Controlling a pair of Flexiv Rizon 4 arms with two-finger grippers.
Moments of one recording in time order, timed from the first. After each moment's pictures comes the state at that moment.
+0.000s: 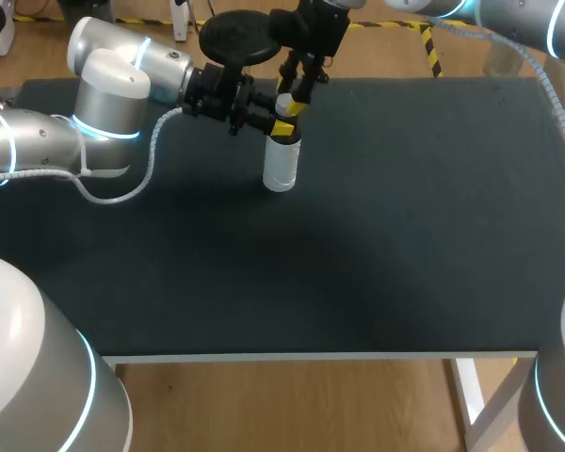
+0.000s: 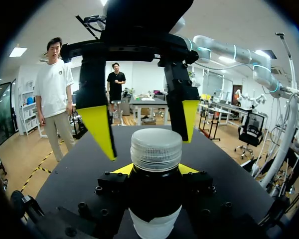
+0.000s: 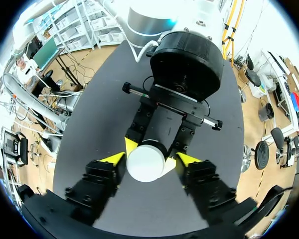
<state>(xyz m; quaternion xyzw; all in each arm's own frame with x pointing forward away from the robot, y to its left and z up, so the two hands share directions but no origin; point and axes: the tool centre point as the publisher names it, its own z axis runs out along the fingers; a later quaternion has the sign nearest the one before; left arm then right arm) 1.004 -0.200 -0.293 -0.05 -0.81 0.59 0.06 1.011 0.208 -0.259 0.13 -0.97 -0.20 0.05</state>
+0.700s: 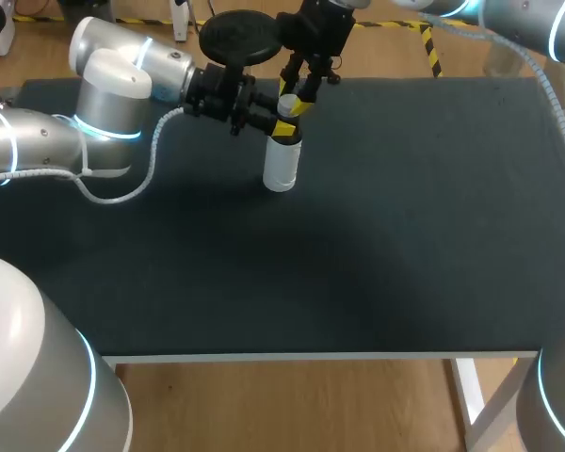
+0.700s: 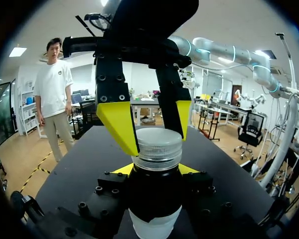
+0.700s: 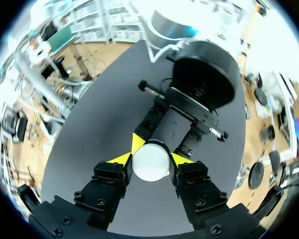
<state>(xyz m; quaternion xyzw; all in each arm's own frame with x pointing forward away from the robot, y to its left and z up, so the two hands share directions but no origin) 1.003 -0.202 -0.294 -0.05 -0.81 0.59 0.06 1.006 0.202 -0.258 0.24 -0.95 -0.21 0.05</state>
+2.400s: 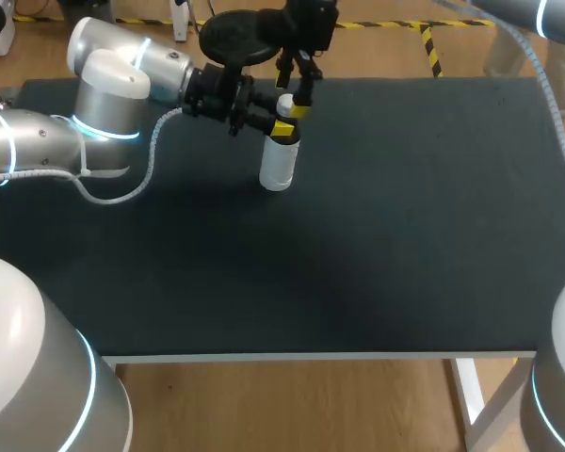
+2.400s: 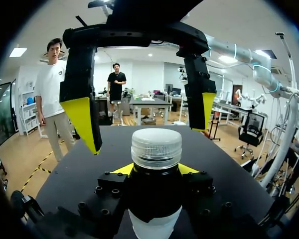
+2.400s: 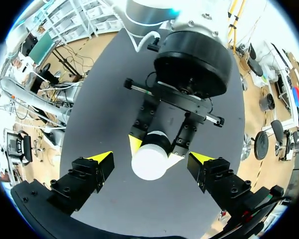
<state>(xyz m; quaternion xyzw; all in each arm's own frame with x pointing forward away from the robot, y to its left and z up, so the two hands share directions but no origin) 1.003 -0.200 -0.293 -0.05 -0.81 0.59 0.06 1.007 0.205 -0.250 0.12 -0.98 -0.12 0.05</state>
